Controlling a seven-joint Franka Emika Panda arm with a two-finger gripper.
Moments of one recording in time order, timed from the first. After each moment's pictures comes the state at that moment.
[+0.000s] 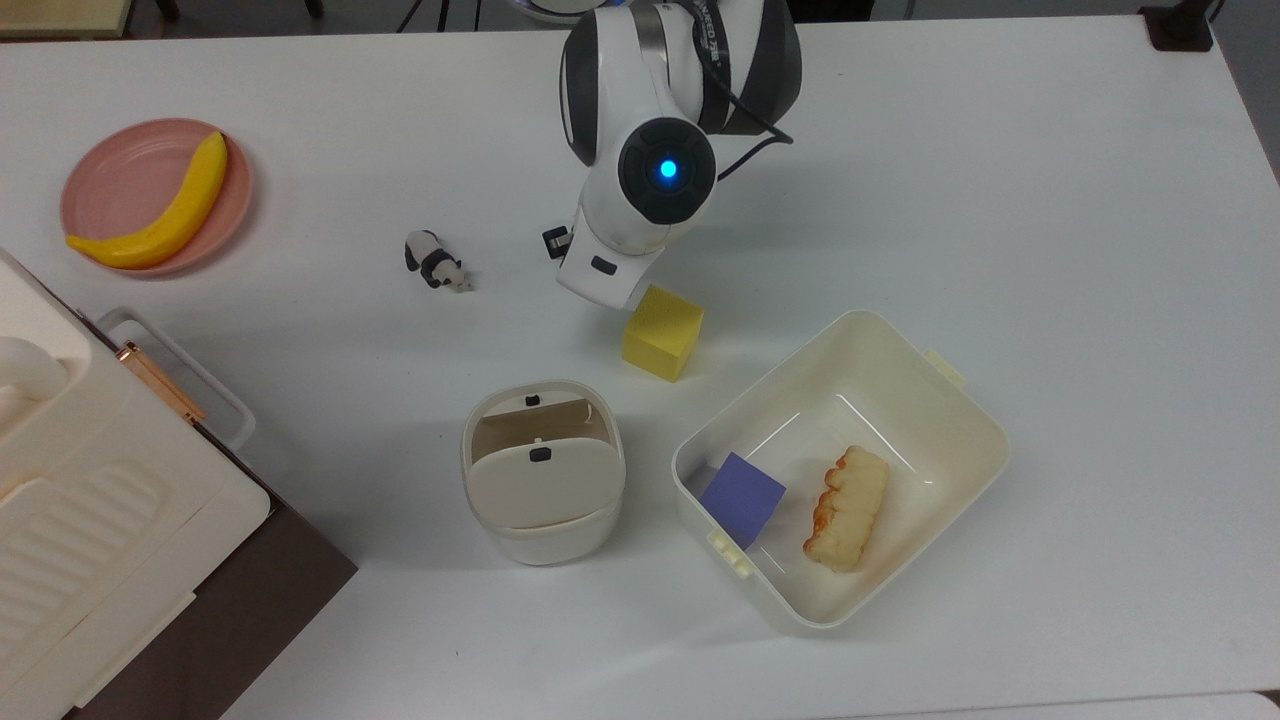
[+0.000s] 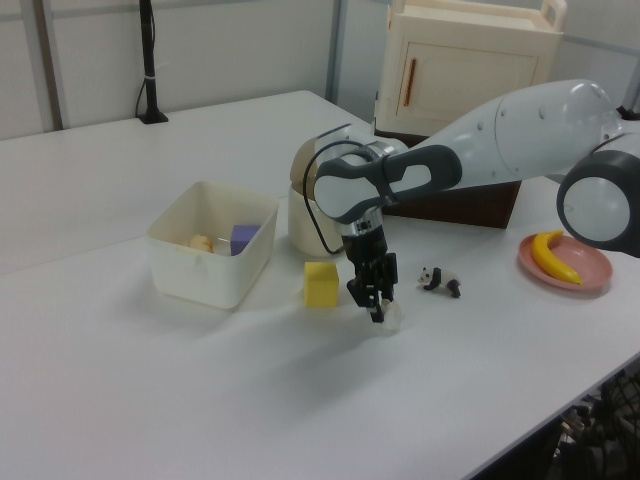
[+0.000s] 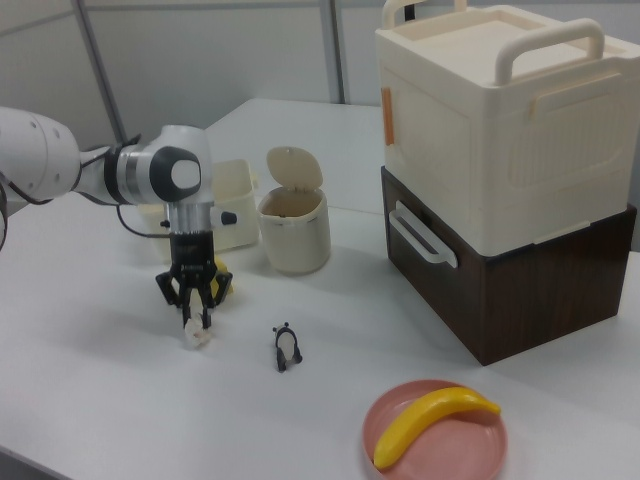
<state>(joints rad) 0.24 0.46 -0.09 -1.69 -0.07 1.71 -0.22</state>
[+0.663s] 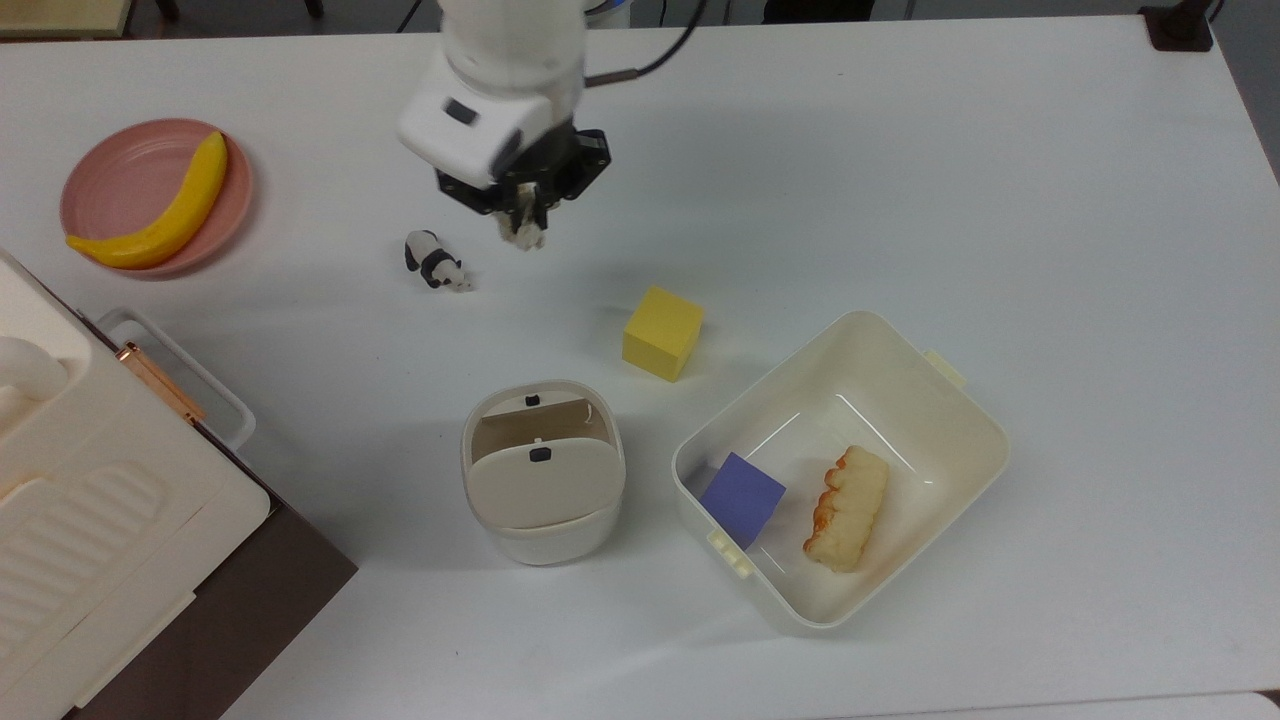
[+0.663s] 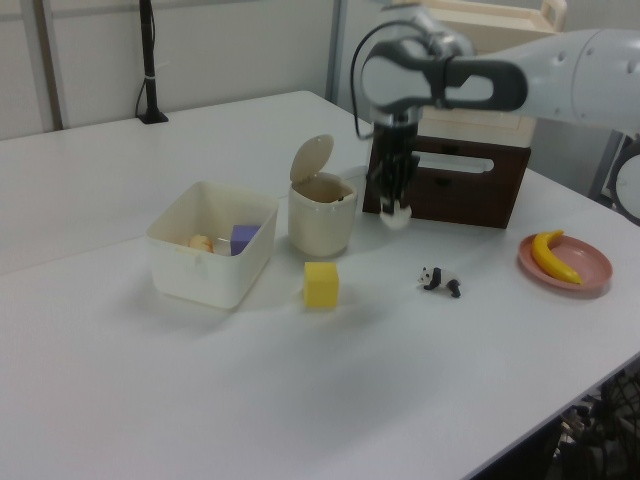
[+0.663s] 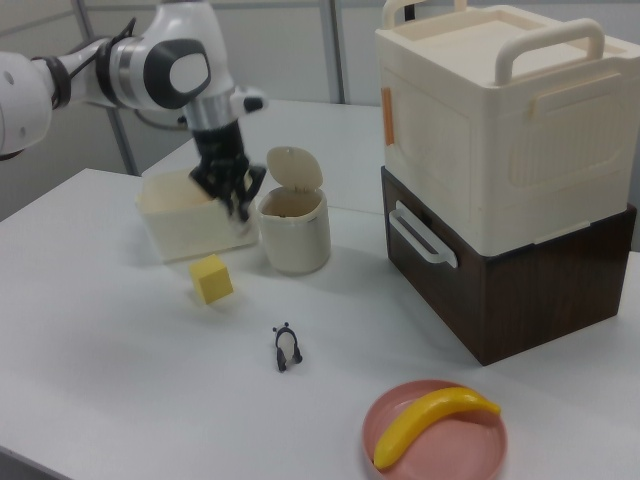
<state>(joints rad) 0.12 0.28 -0.11 -1.50 -0.03 1.75 -0.22</state>
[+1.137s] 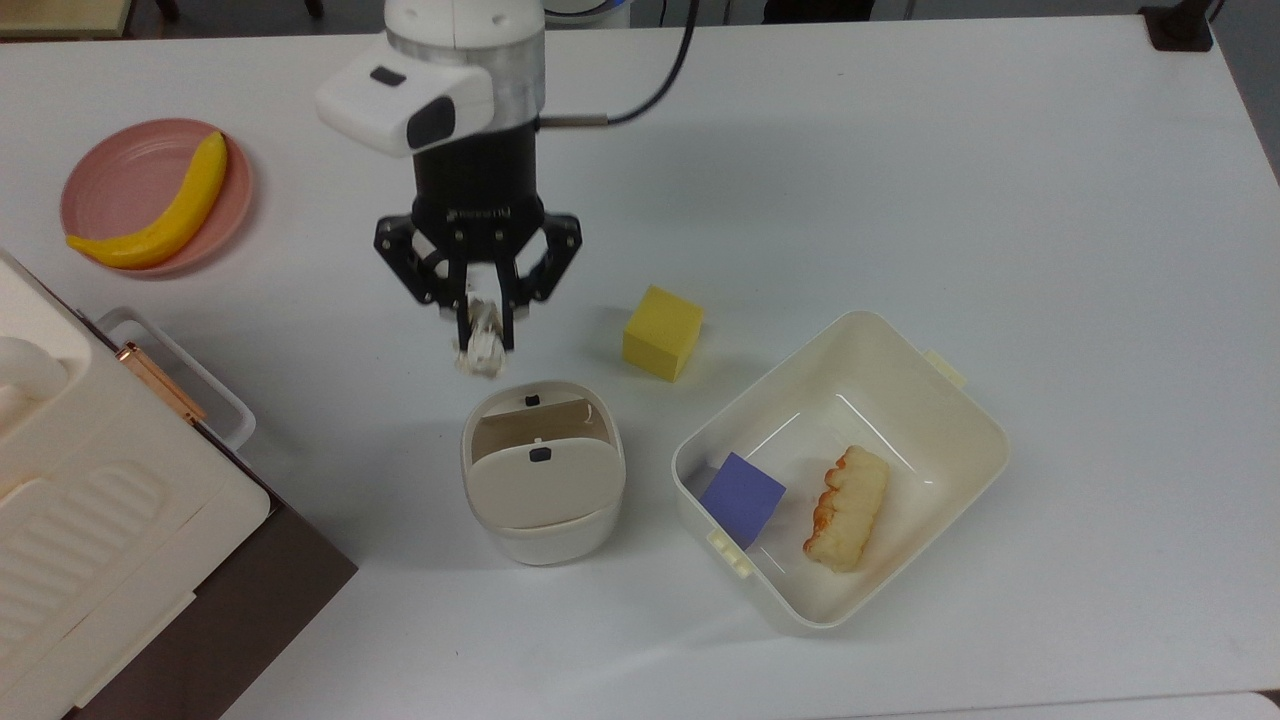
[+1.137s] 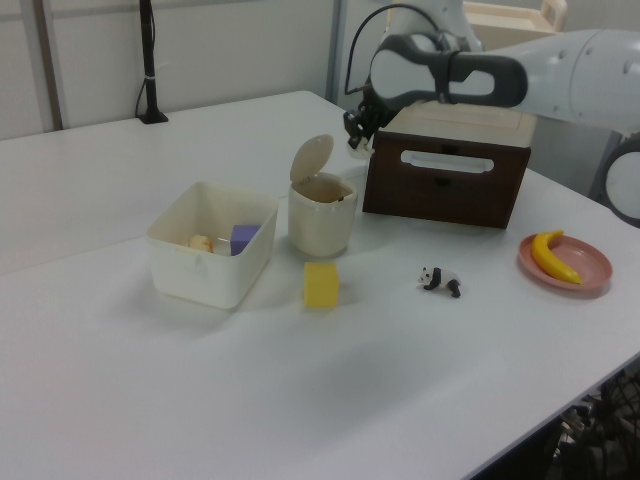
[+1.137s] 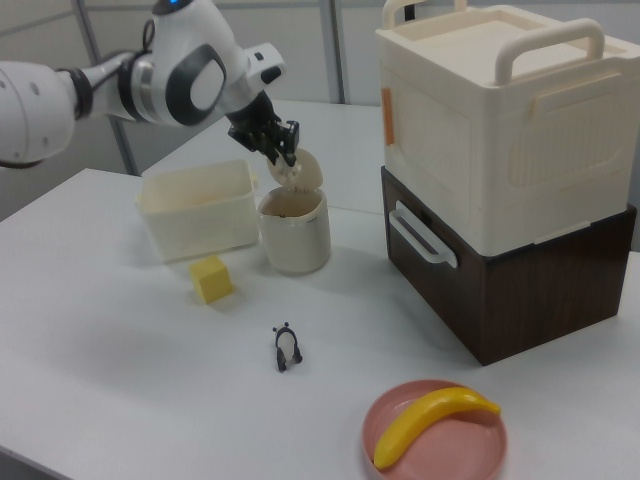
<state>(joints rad) 0.09 0.34 -0.11 -1.48 -0.02 2.31 -0.09</state>
